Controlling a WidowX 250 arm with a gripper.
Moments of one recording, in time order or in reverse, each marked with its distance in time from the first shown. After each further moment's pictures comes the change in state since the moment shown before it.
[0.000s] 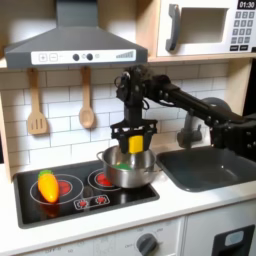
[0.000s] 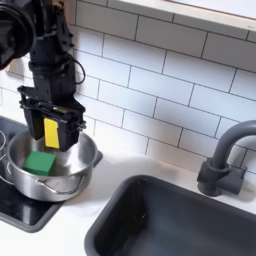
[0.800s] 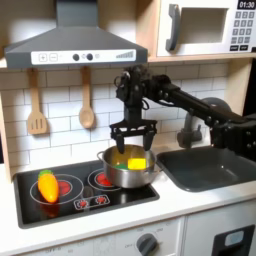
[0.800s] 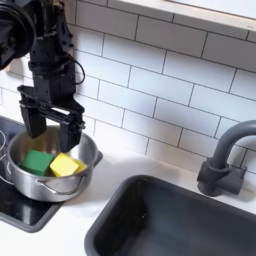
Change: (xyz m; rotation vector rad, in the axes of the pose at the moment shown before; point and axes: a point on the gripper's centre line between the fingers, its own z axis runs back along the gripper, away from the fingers) arm -0.001 0.004 0.000 0.009 0.001 -0.009
